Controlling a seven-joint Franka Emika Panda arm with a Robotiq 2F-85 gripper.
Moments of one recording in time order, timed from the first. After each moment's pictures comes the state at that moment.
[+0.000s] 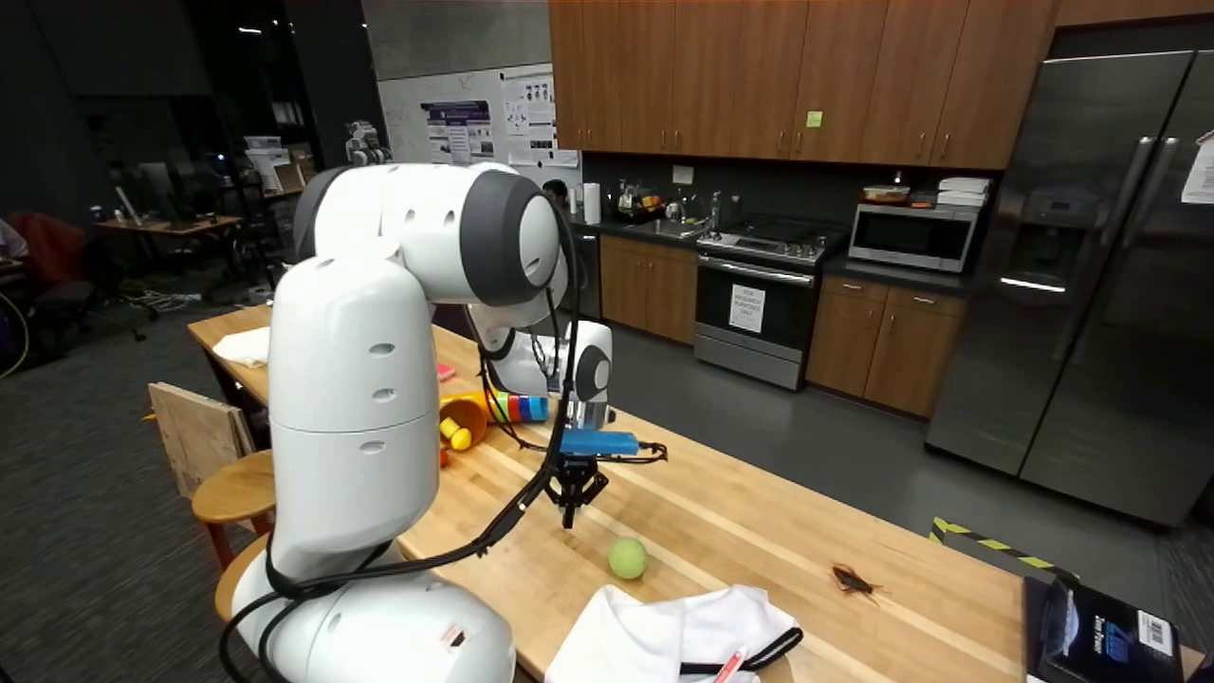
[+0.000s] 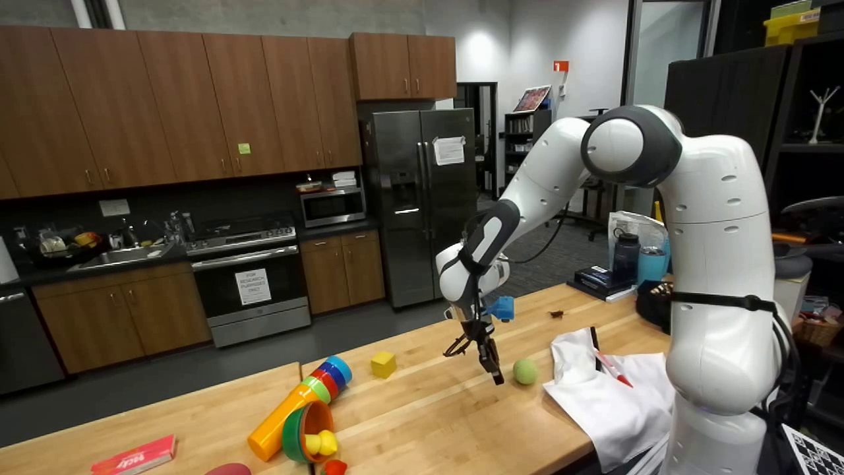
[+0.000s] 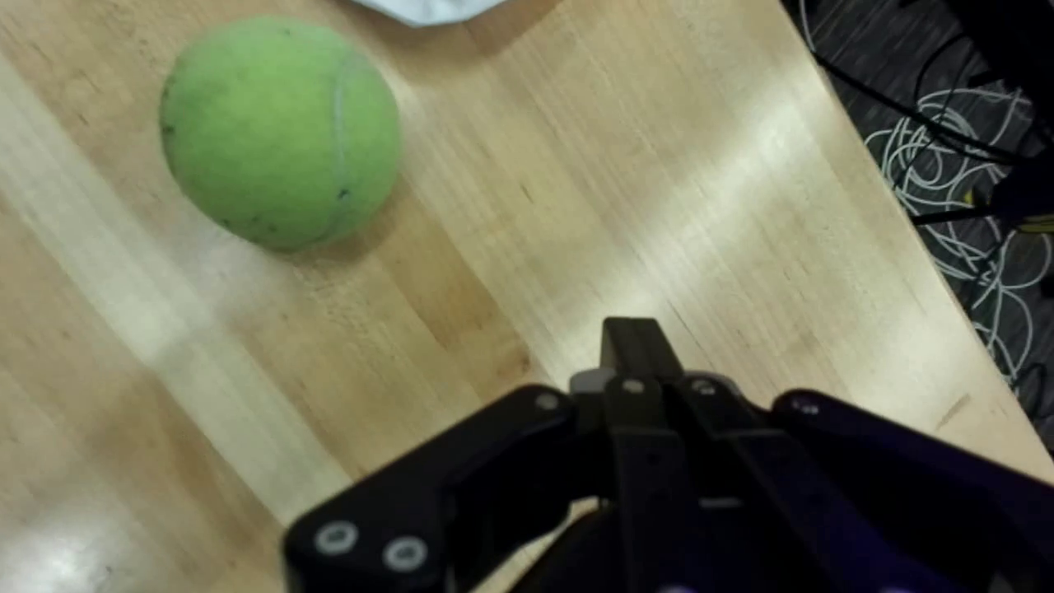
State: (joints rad) arm 0.07 0.23 0.14 -2.31 -0.02 2.10 -0.56
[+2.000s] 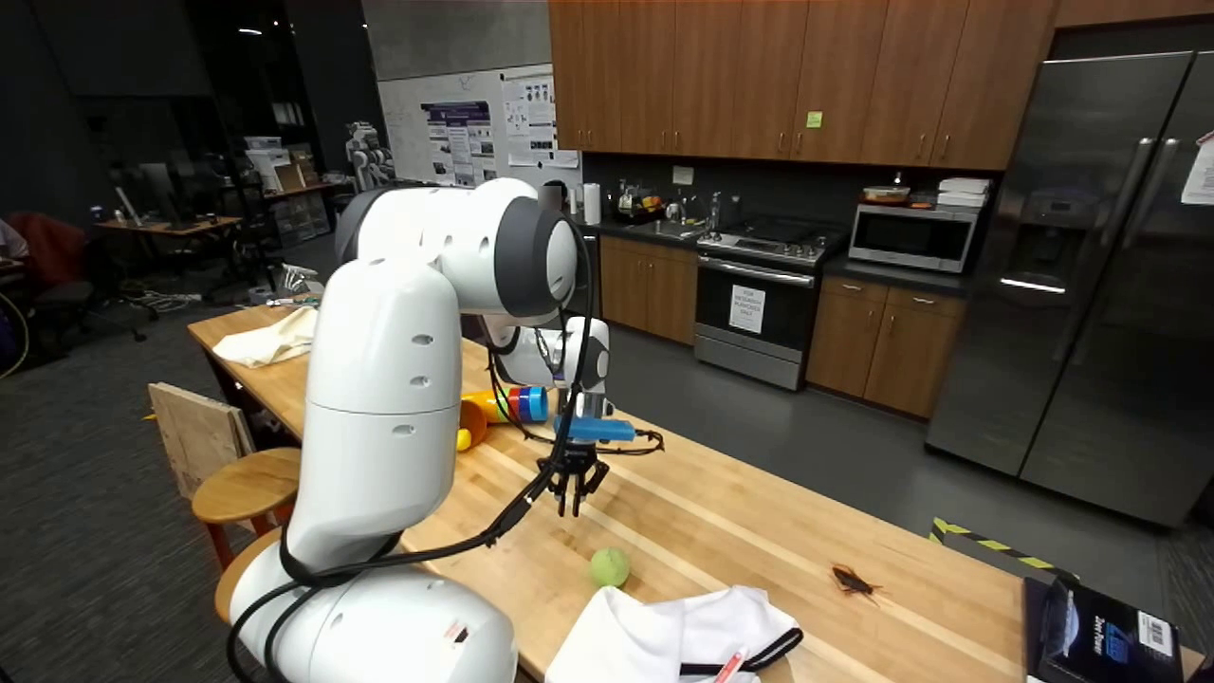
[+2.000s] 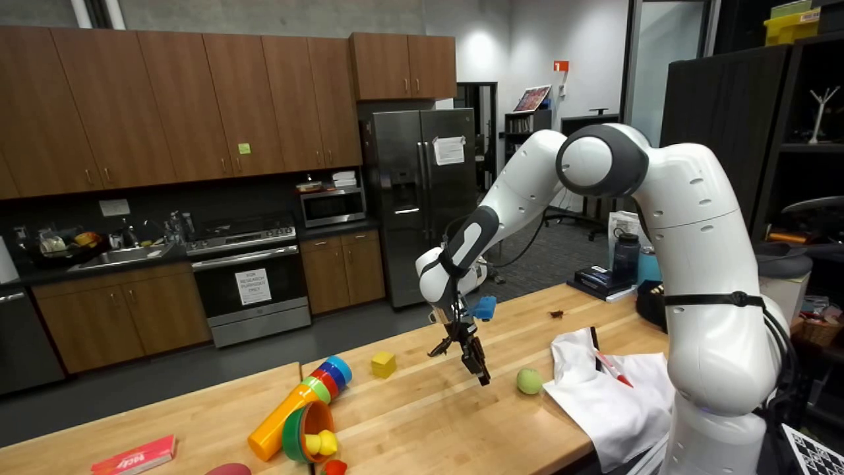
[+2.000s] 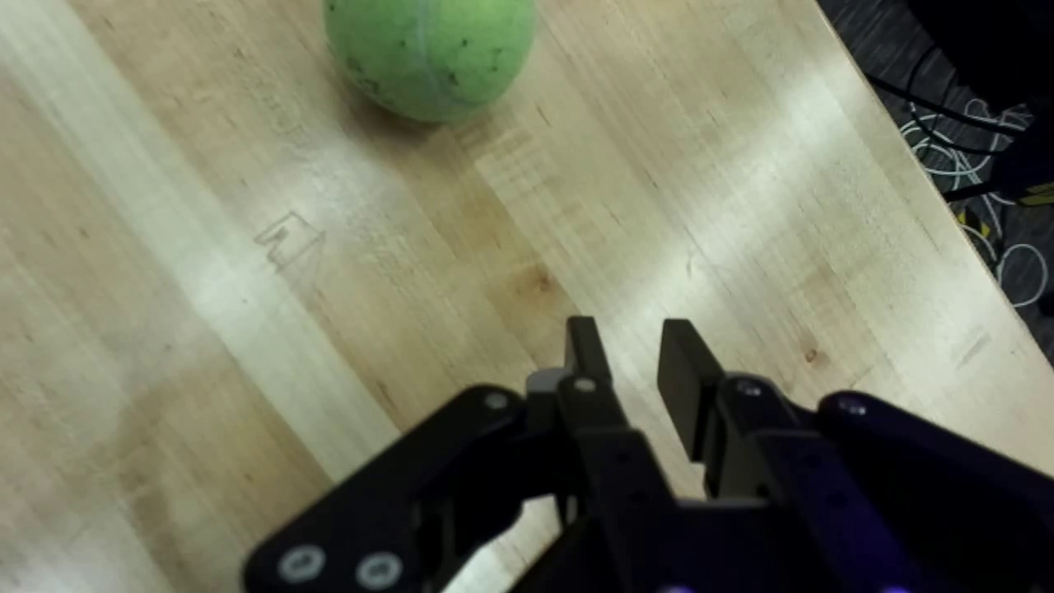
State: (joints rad) arm 0.09 0.36 0.15 -2.13 -0.06 2.00 -0.50
